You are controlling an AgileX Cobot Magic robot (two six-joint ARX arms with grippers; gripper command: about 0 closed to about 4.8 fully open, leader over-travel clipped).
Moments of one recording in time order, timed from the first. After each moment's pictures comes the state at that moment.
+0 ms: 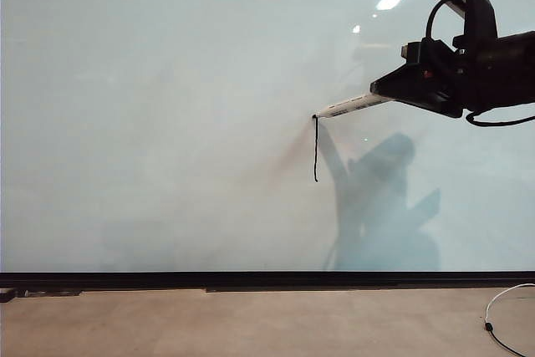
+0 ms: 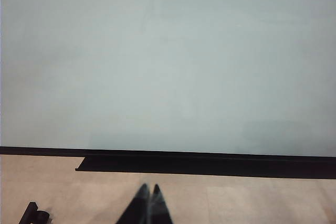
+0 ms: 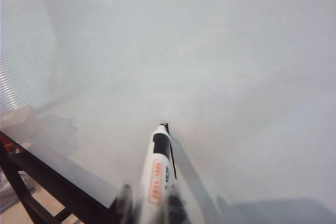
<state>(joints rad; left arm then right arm) 0.06 0.00 0.00 -0.11 0.00 0.01 0.23 1.56 0.46 1.17 -0.48 0.15</state>
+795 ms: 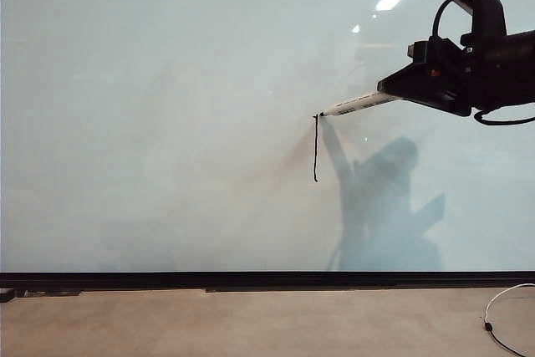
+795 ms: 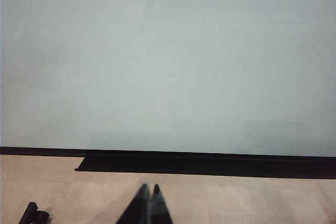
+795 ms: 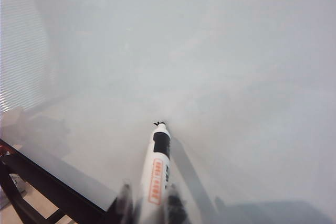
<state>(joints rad) 0.06 0.00 0.00 -0.11 0.00 0.01 0.23 1.53 0.44 1.17 -0.46 0.14</state>
